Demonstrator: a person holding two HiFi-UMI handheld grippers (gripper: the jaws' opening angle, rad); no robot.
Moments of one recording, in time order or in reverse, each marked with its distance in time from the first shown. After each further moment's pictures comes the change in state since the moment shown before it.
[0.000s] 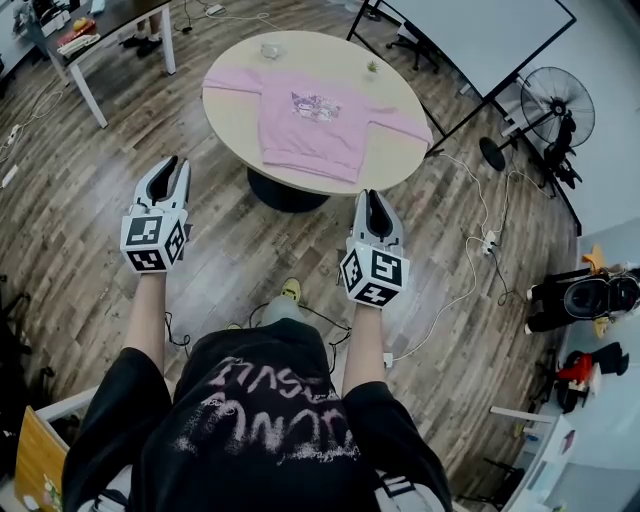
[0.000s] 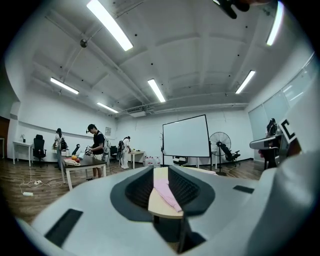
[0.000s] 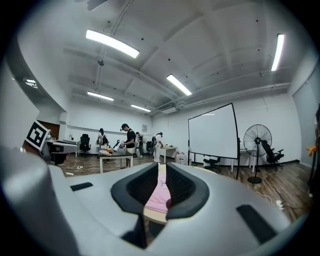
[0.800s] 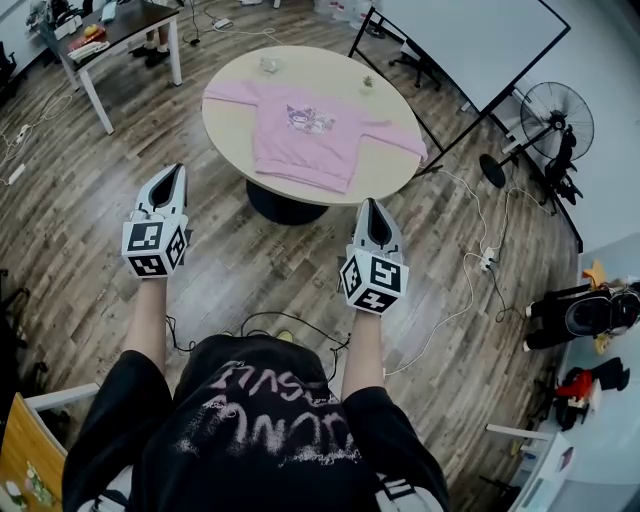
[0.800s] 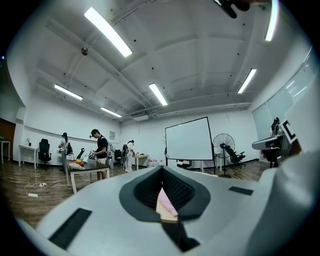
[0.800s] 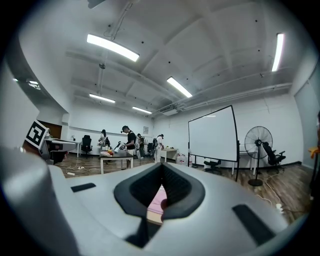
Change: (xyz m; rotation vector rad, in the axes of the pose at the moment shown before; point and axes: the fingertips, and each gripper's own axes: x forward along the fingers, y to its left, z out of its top) left arm -0.015 -0.038 0.022 0.012 -0.038 0.053; right arm -0.017 -0.039 0.015 -0.005 -0.022 0.024
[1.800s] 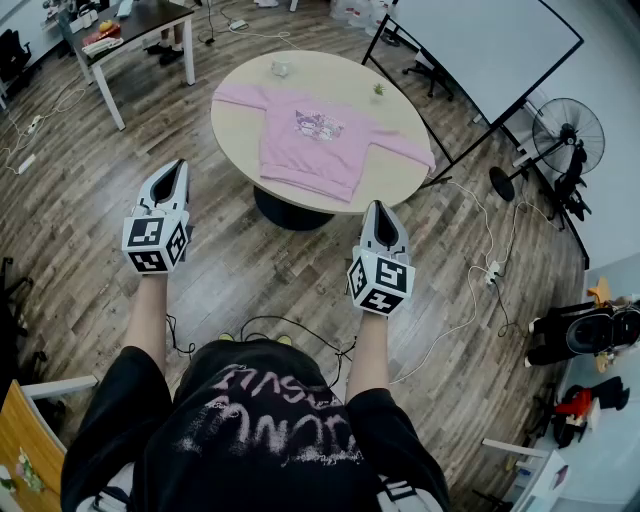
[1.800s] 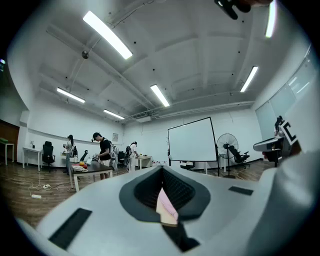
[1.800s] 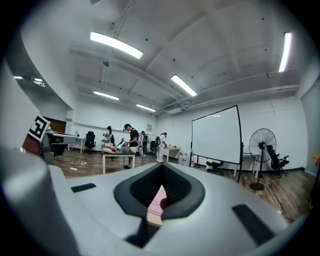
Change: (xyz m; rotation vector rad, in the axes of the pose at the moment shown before) left arm 0.011 -0.002 0.012 0.008 -0.012 0.026; right arm 0.016 -0.017 0.000 -0.041 0.026 0.027
